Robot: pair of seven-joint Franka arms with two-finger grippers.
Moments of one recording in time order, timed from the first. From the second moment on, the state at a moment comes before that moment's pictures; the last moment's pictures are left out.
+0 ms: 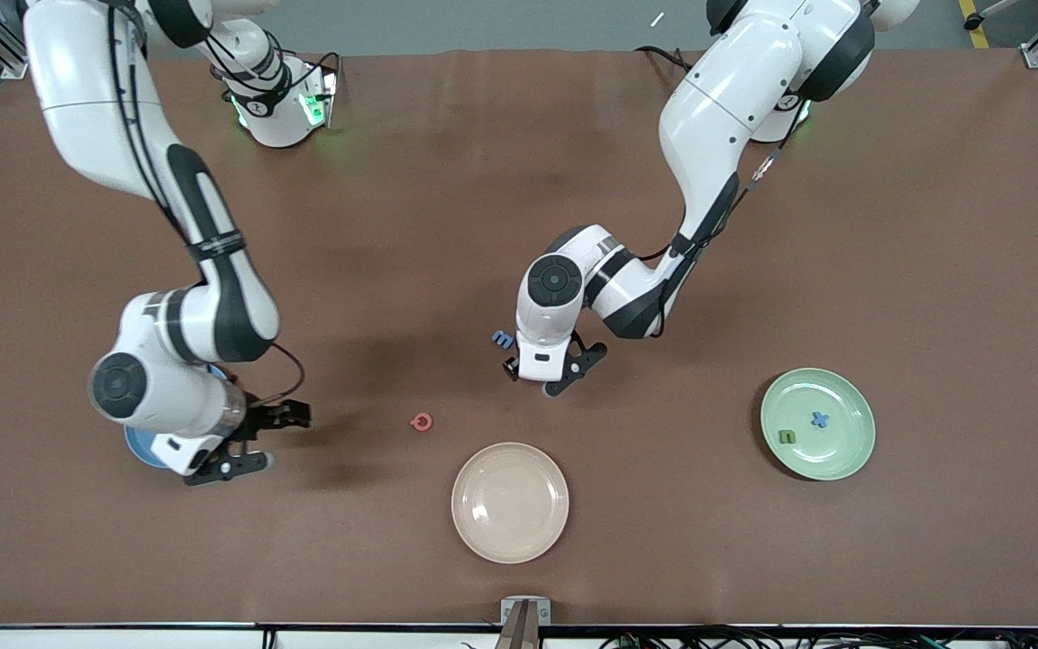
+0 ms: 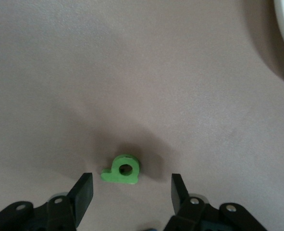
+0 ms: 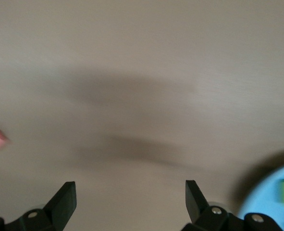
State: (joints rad) left arm -0.58 0.92 -0.20 -1.34 0.16 2.32 -1.50; right arm 0.22 0.69 -0.04 -1.50 0.15 2.20 -0.04
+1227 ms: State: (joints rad) left arm -0.59 0.93 -0.19 -1.33 0.16 2.27 -1.50; right arm 0.50 0.85 -0.06 -1.50 0.07 2.51 0.44
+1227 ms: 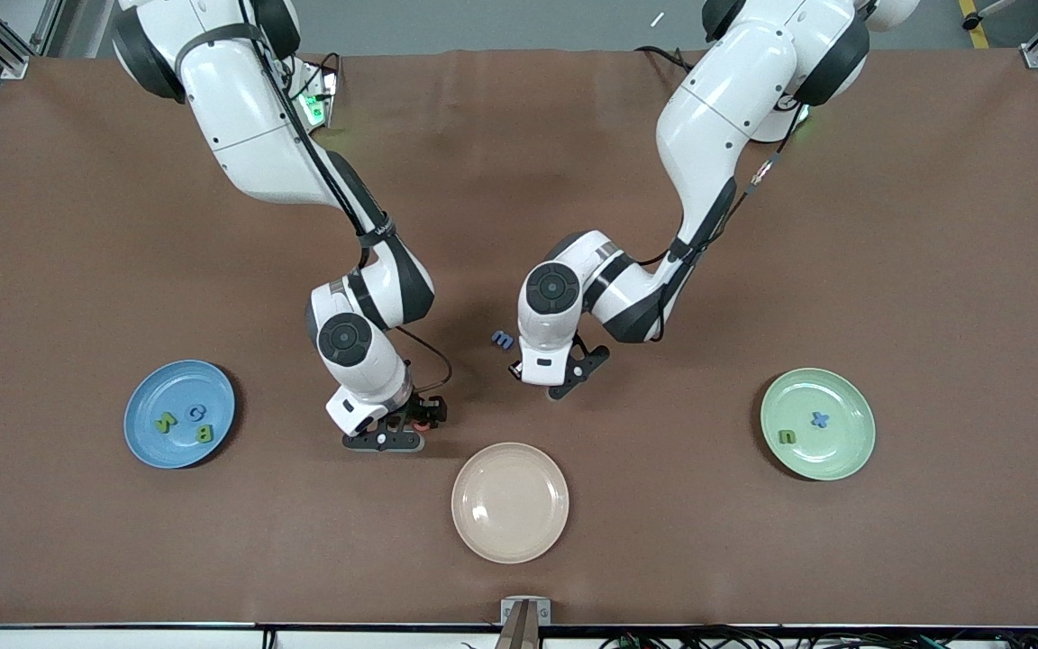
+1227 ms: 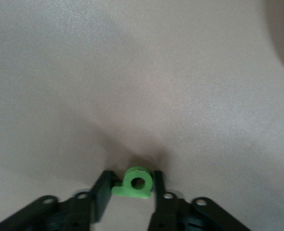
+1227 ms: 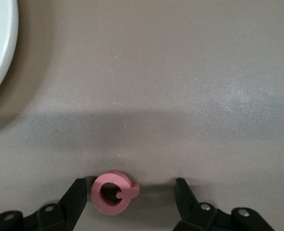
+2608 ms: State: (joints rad) left arm -0.17 0.72 -0.17 -1.44 0.16 2.02 -1.08; right arm 0.26 0.80 -0.11 -1.41 0.06 2.30 -0.03
